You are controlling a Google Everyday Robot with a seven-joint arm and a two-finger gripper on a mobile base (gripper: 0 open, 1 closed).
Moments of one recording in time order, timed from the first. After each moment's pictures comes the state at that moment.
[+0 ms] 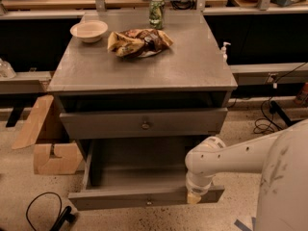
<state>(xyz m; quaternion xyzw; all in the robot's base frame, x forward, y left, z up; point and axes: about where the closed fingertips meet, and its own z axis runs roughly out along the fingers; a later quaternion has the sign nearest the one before) 0.455 -0.158 0.438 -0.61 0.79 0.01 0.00</state>
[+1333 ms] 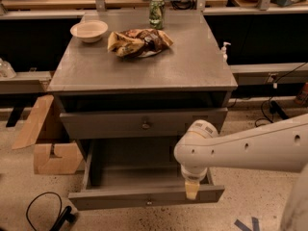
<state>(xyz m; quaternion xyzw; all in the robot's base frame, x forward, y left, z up) 0.481 -0.149 0.517 -0.63 0.77 -0.08 0.02</state>
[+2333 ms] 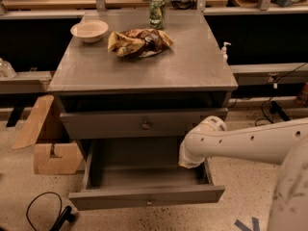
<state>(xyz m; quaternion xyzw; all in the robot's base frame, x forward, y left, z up) 0.557 -0.130 0.508 -0.67 0.72 -0.05 0.14</state>
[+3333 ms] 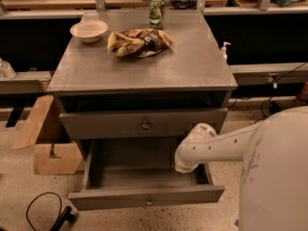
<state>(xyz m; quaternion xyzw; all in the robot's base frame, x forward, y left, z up) 0.563 -0.118 0.464 -0.67 0.72 -0.06 0.14</state>
